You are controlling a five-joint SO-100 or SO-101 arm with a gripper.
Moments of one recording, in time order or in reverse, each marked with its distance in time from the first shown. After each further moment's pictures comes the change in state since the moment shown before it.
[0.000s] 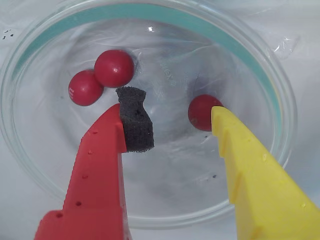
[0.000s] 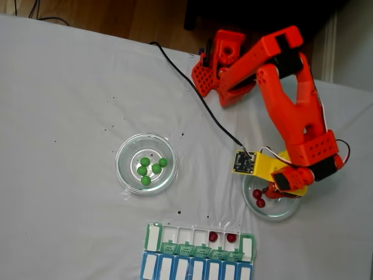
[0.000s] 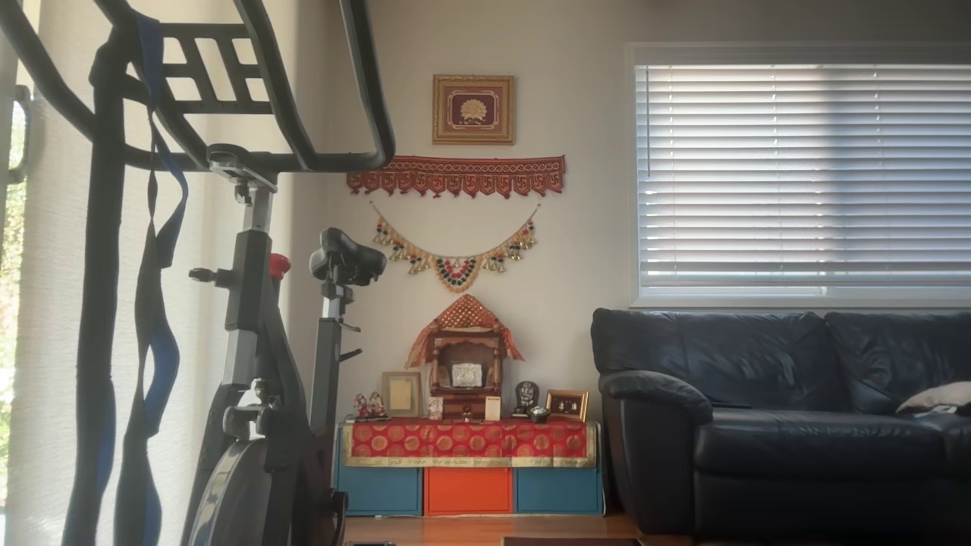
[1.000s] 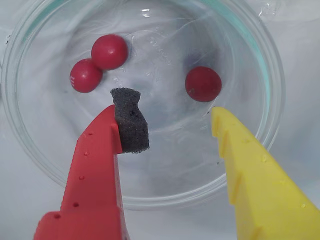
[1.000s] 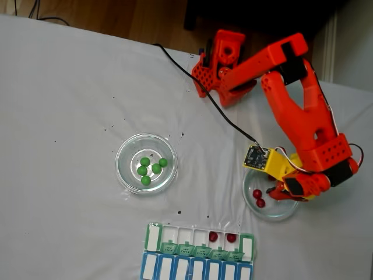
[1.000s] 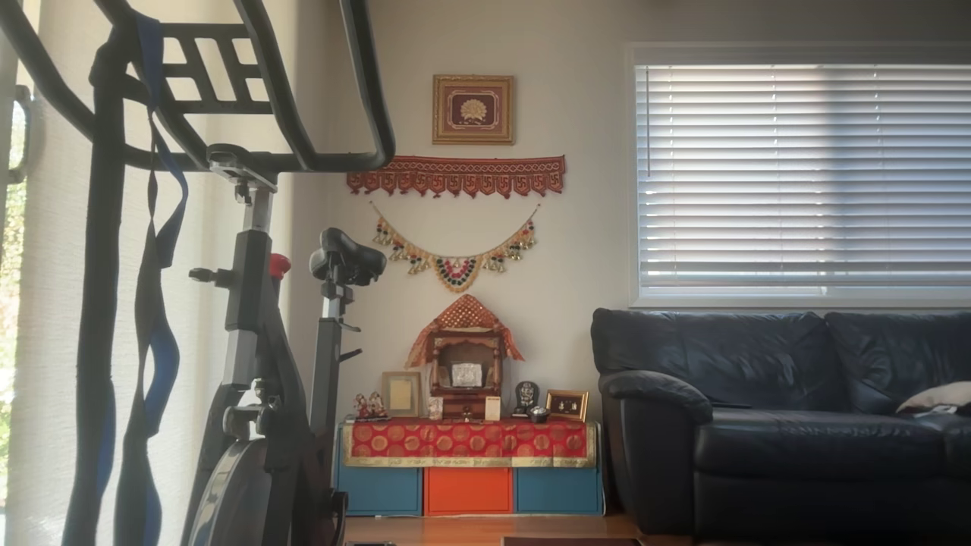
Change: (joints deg) arm -2.1 -4.8 -10.5 9.7 11.0
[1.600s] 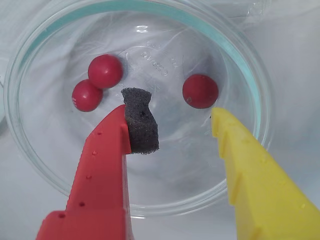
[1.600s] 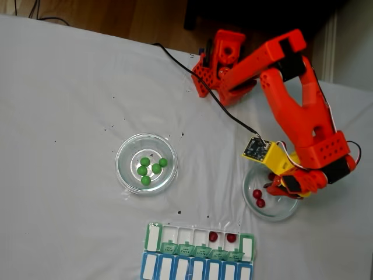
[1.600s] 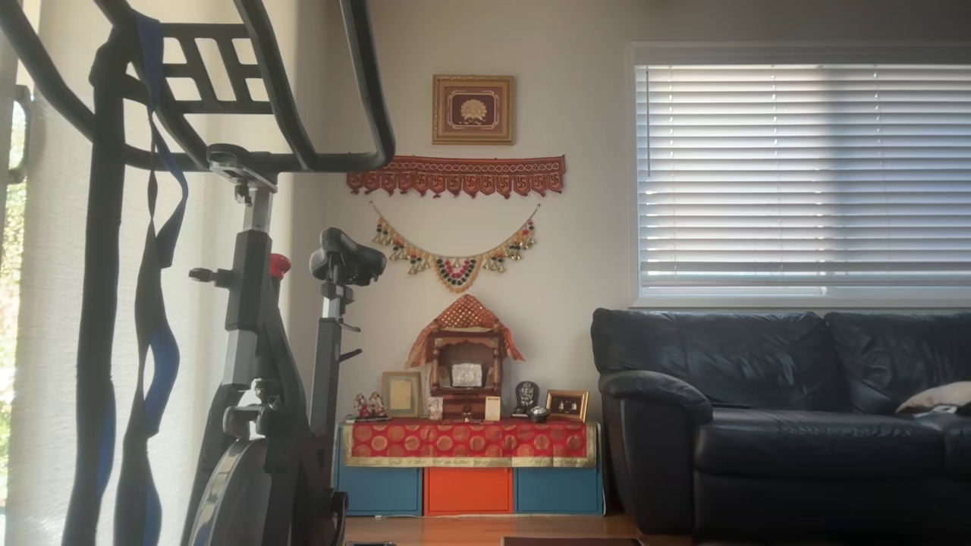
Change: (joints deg) arm 0.2 2.6 3.9 -0.9 6.8
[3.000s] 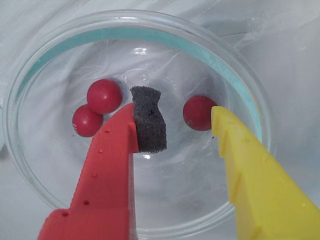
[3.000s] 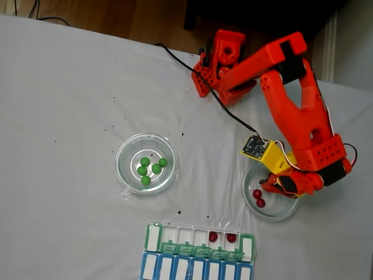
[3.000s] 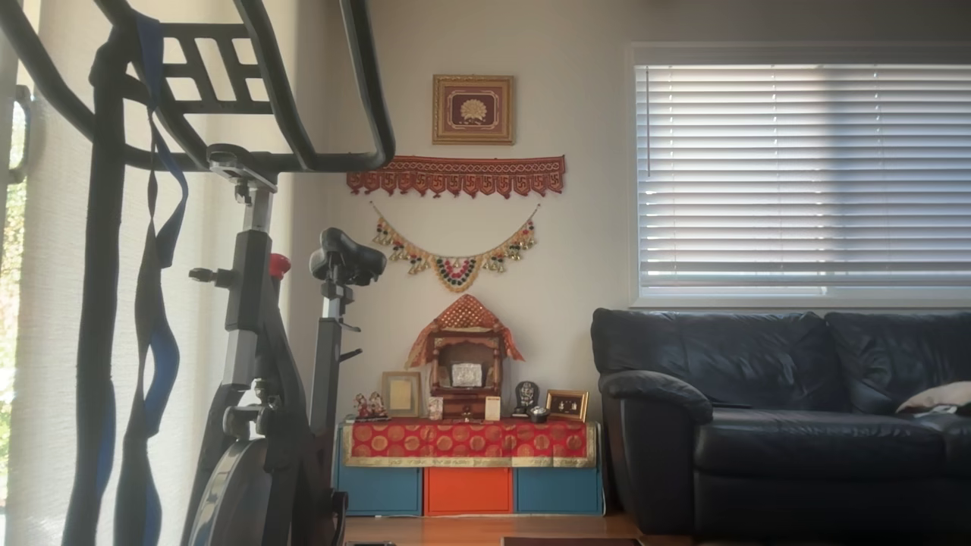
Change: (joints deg) arm 0.0 -1.9 0.4 2.3 1.5
